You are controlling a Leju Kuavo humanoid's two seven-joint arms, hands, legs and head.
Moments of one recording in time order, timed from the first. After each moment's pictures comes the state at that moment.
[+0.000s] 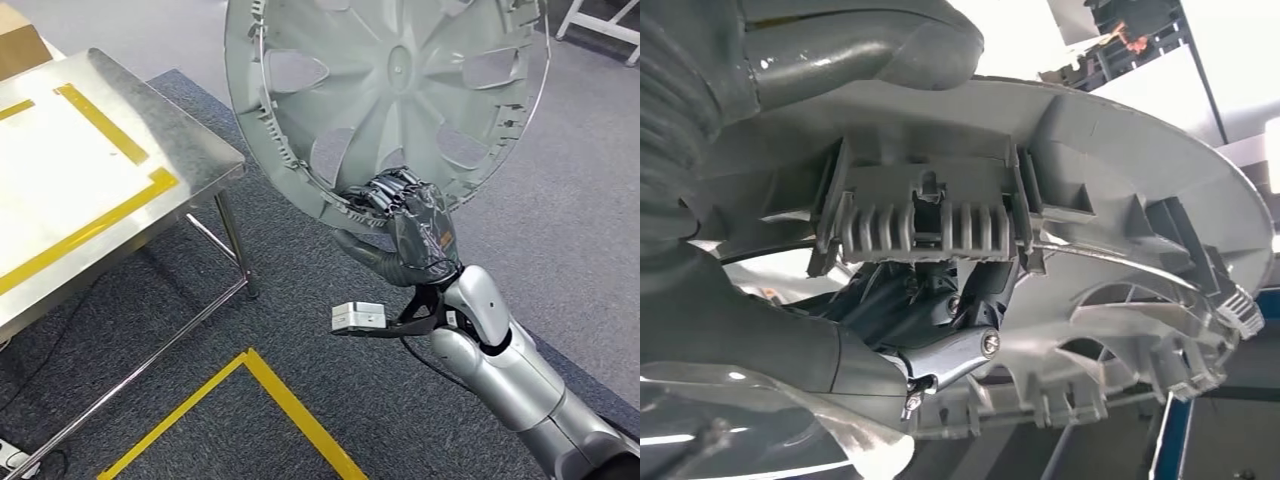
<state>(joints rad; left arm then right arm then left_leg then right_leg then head) -0.04 -0.20 1.27 -0.32 -1.08 0.28 -0.13 -0.43 -0.35 0.57 -1.71 1.02 -0.33 -0.12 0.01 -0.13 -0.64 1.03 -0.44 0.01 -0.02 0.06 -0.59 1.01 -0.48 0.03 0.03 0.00</state>
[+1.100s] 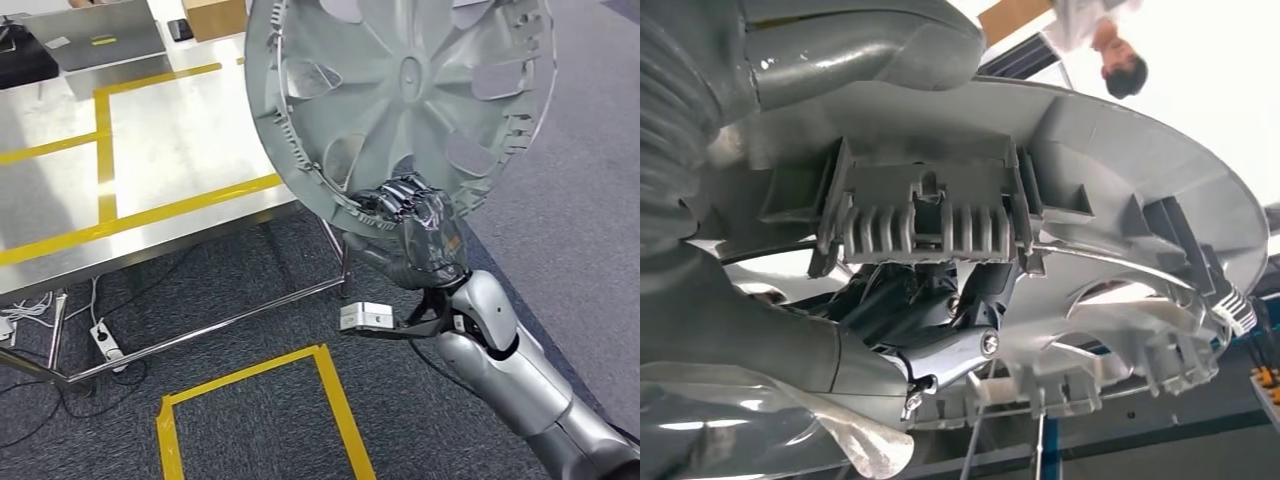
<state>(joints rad) -0.04 -0.19 1.25 -0.31 -1.13 0.29 -0.16 -0.40 -0.37 0.55 -1.72 1.03 -0.33 -0.12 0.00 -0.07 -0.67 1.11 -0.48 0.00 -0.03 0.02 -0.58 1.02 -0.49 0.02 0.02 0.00</state>
